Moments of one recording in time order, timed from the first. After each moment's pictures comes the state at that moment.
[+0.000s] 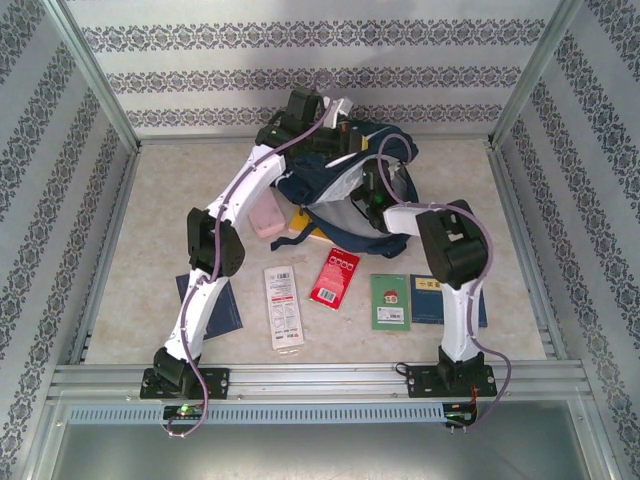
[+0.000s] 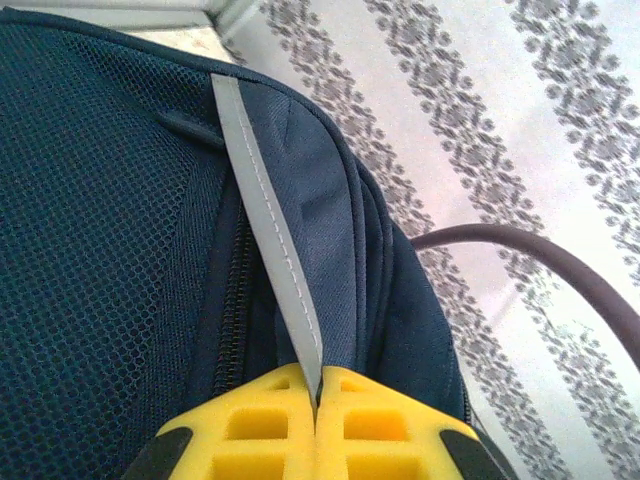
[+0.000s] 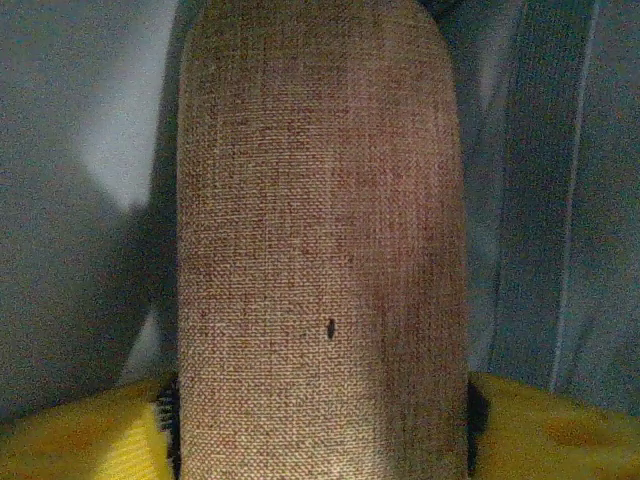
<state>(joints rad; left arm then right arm) -0.44 2.44 2.54 -0.59 0.76 -0.54 0.36 2.14 1.27 0.59 0.04 1.51</state>
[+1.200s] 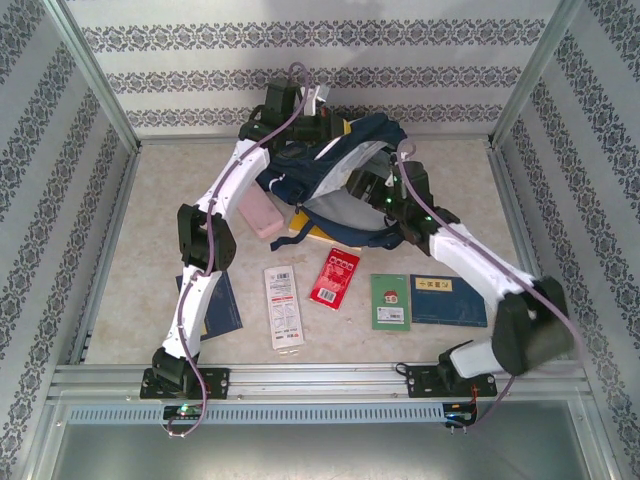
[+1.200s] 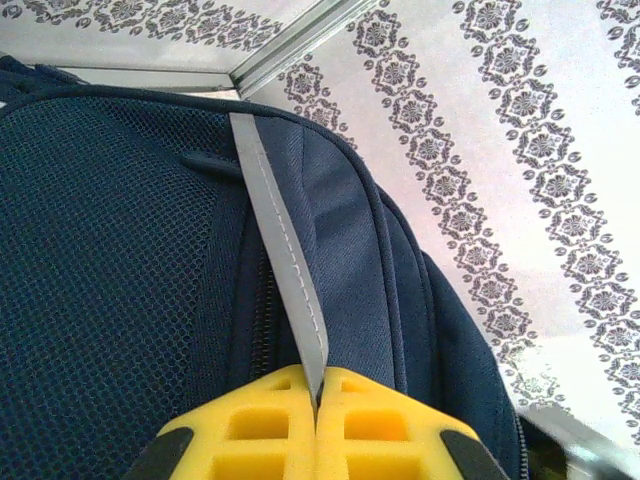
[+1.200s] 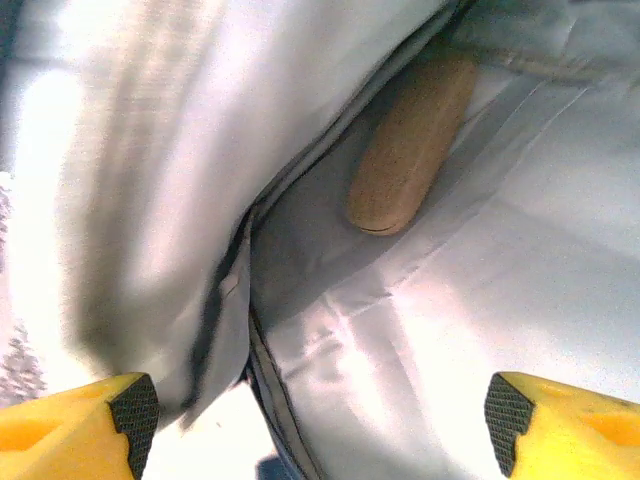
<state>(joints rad) -0.35 2.44 2.53 -0.49 0.82 -0.66 0.41 1.37 1.01 -0.11 -0.08 0.70</state>
